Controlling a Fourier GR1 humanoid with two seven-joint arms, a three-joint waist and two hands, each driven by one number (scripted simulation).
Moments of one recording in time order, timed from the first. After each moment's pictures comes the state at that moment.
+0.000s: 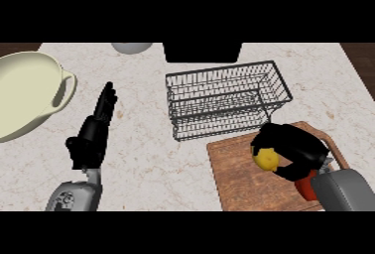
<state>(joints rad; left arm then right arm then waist) -0.16 0.03 -0.06 -1.55 -0.16 0.16 0.05 -0.23 -0.34 0.18 -1.38 1.12 0.36 -0.59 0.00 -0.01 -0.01</state>
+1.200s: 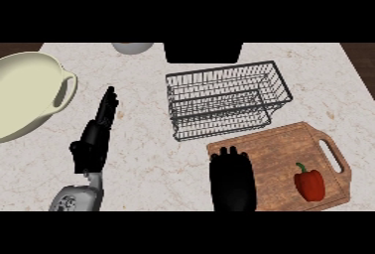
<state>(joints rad) -0.13 0.02 -0.07 -1.55 -0.18 0.16 0.04 -0.14 -0.01 0.70 -1.73 1.47 0.46 0.76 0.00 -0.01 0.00</state>
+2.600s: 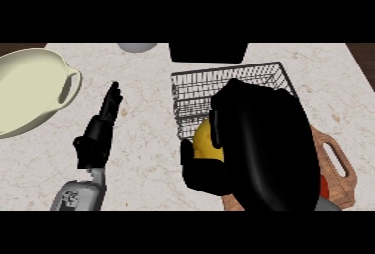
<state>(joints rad) -0.16 0.02 -0.07 -1.54 -0.17 0.16 0.04 -0.76 -0.02 0.47 -2.00 1.01 0.57 1.15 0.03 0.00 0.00</state>
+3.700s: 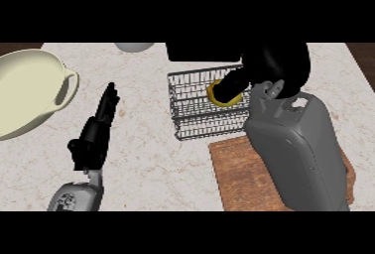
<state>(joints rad) -0.15 0.02 -0.07 -1.56 -0.17 0.16 0.05 -0.91 -0.01 0.12 -1.59 1.00 0.45 1.04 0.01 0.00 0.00</state>
